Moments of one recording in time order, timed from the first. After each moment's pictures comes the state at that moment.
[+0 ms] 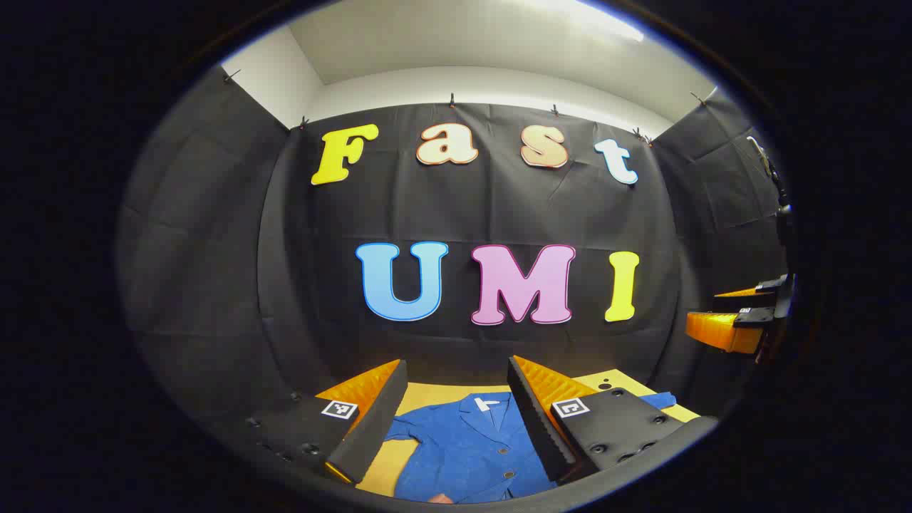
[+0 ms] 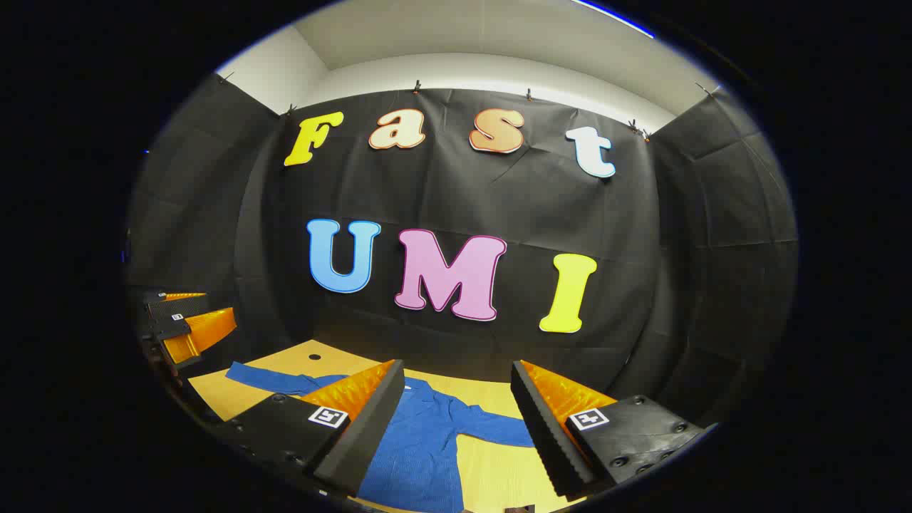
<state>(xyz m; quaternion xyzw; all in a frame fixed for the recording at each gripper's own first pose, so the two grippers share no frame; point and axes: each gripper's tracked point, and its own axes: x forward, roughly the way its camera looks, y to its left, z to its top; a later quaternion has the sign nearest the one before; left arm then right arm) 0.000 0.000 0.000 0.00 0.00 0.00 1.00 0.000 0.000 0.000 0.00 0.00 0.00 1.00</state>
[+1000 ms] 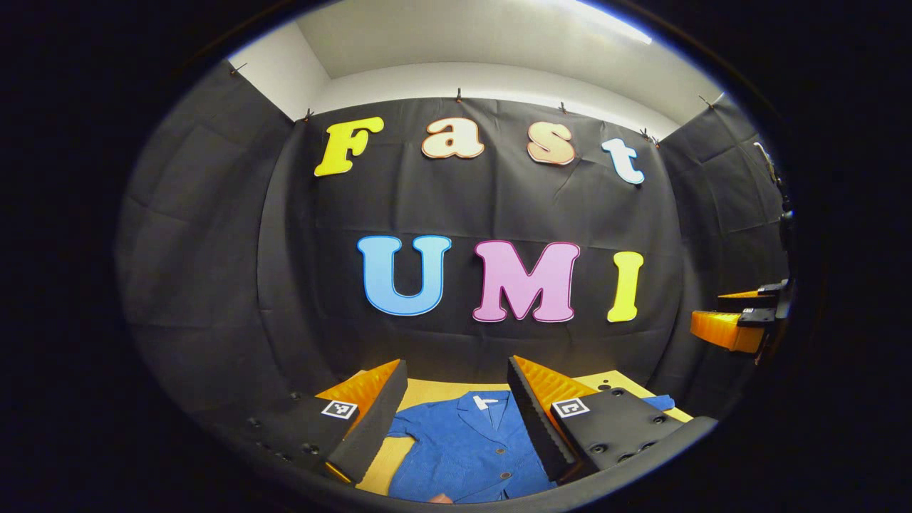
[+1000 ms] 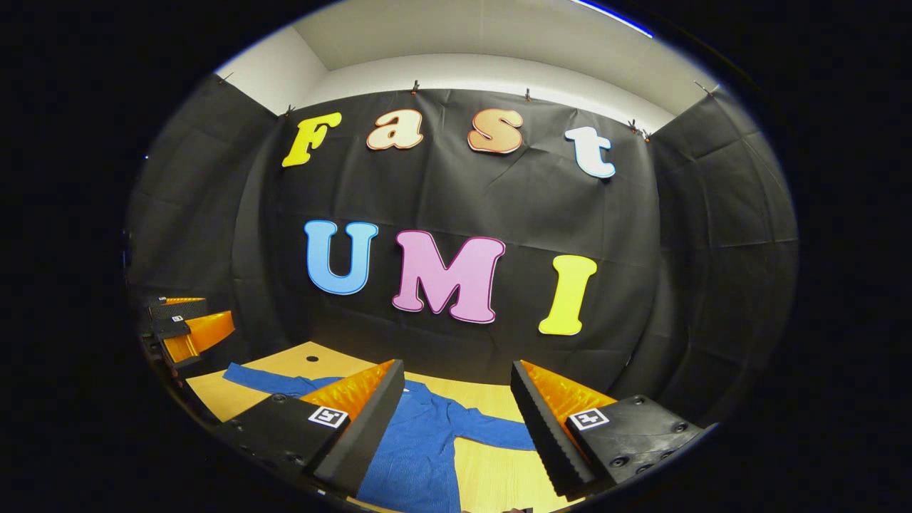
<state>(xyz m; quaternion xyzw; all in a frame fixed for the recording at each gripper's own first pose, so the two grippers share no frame) 0.009 0.001 -0.001 -0.01 0.01 0.00 1.00 0.008 -0.006 0.002 0.00 -0.01 0.00 1.00</state>
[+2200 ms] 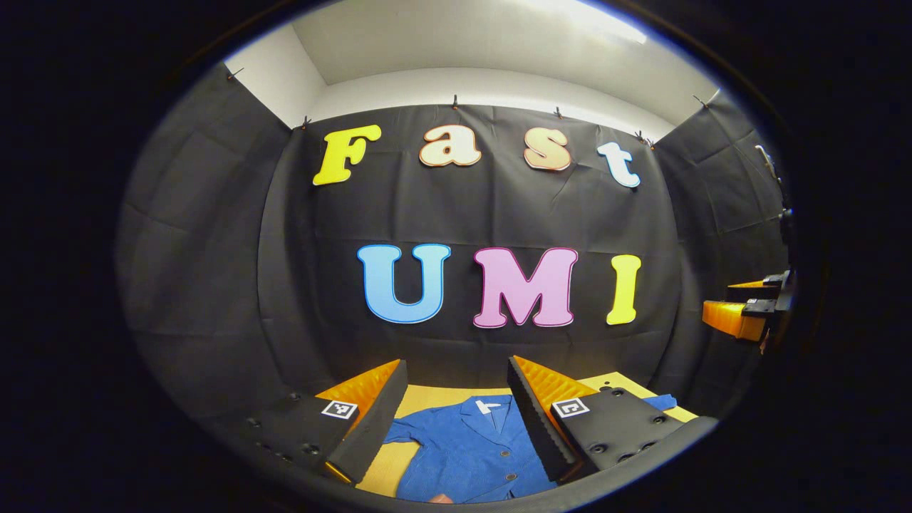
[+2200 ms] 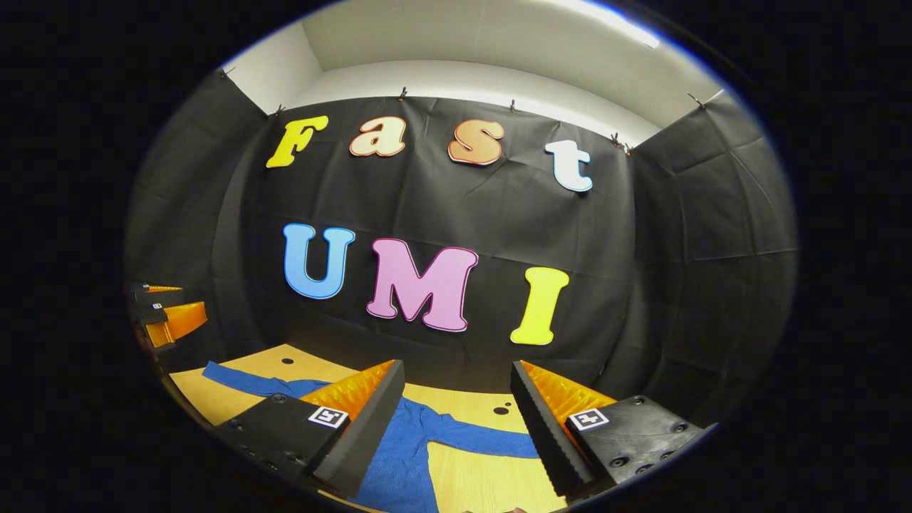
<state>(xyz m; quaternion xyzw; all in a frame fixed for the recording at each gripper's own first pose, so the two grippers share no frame) 0.003 0.008 0.006 0.00 -0.01 0.00 1.00 -0.001 -0.037 0.010 -0.01 -0.03 -0.05 1.00</state>
